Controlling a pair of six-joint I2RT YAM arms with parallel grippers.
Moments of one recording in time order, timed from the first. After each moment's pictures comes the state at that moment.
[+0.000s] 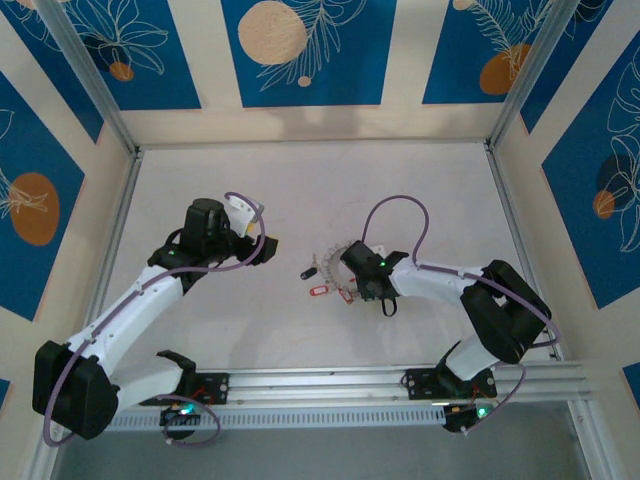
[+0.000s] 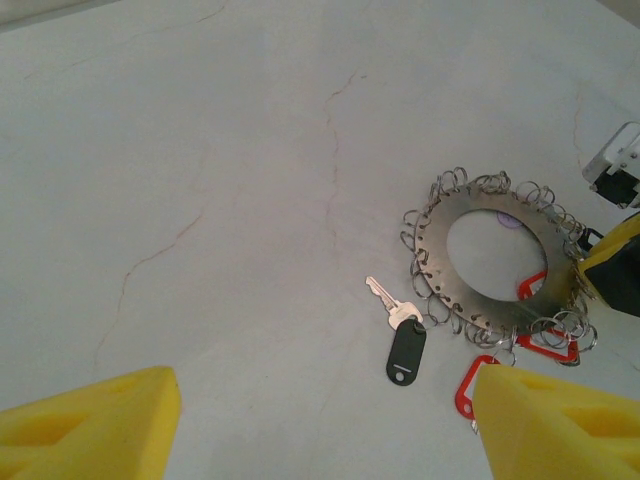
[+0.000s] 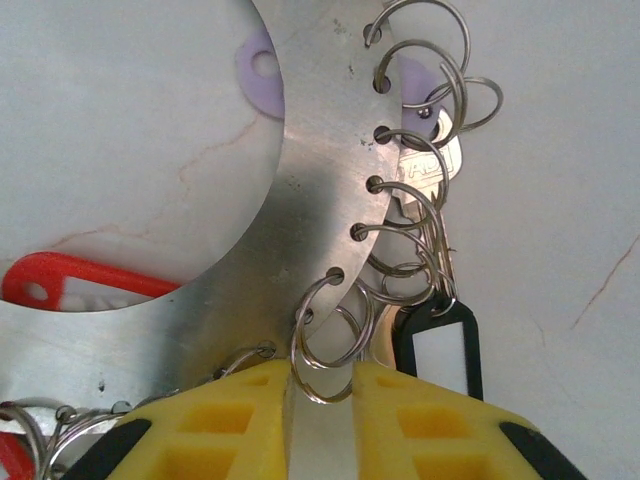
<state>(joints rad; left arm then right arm) -0.41 1.12 0.83 -0.33 0.29 0.03 0.75 1.52 0.77 -0.59 0.36 0.56</state>
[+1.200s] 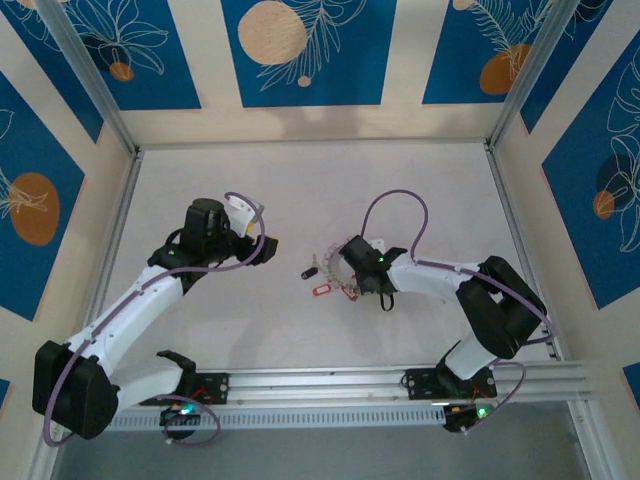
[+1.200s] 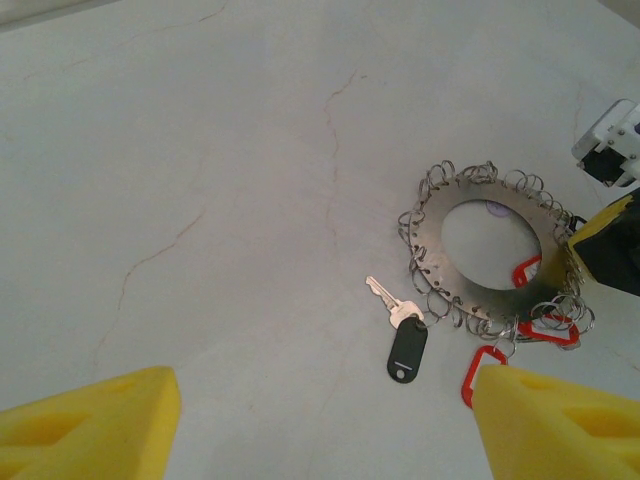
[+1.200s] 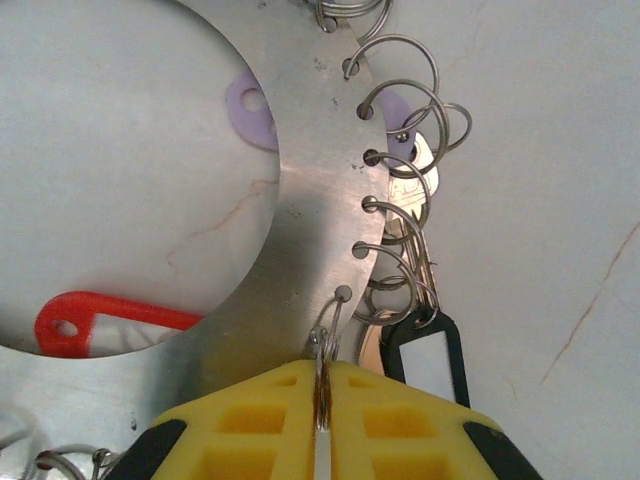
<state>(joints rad) -0.41 1.12 0.83 -0.33 0.29 0.03 0.73 1.56 0.80 -0.56 0.40 0.54</state>
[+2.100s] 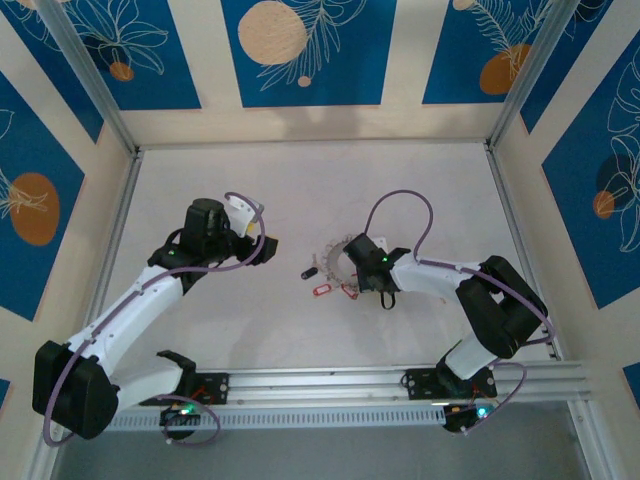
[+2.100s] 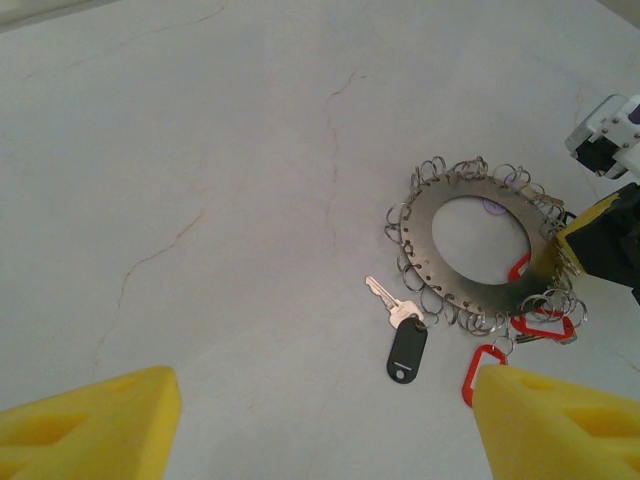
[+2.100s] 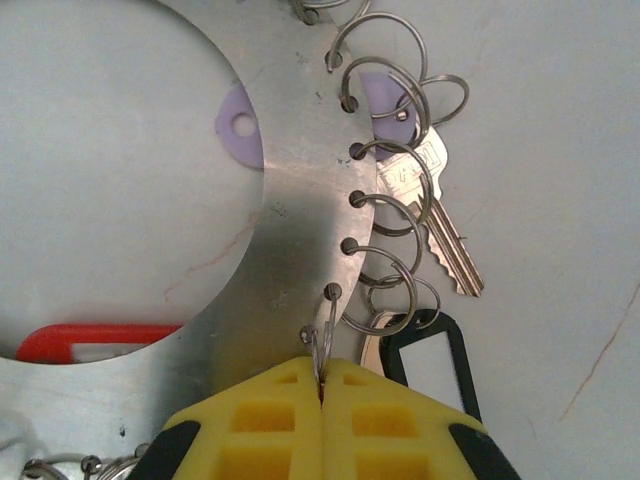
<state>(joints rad) -0.41 1.12 0.83 -0.33 0.29 0.03 0.69 1.56 0.77 -0.48 0.37 0.53</state>
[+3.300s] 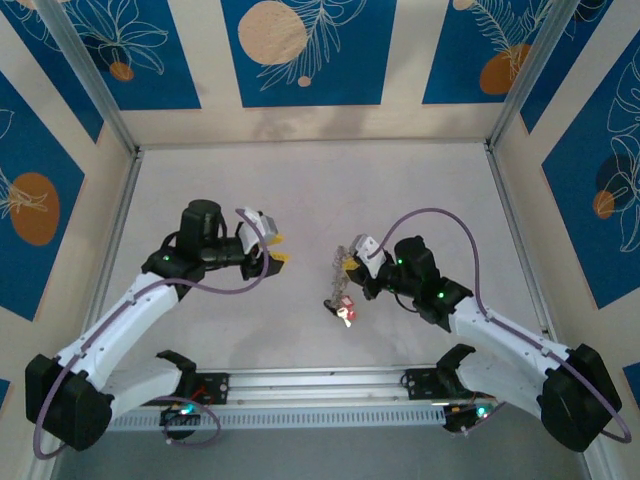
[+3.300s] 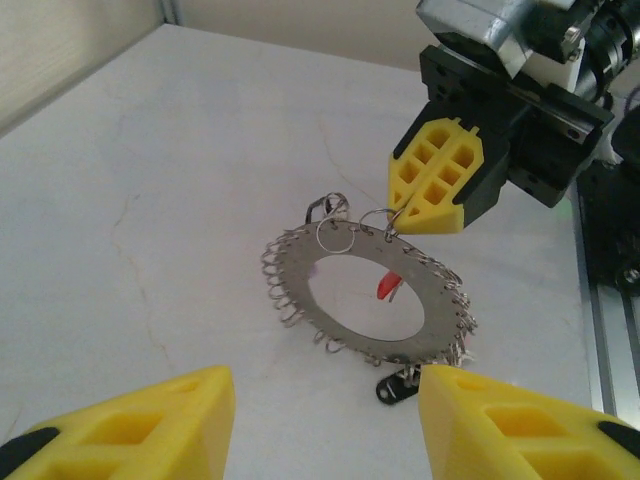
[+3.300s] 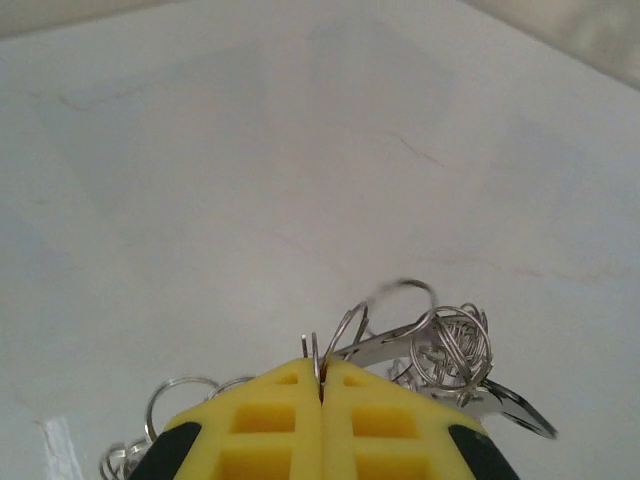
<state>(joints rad) -0.46 1.06 0.85 -0.34 0.72 0.38 0.63 0.95 0.47 0.04 -0.35 -0.21</state>
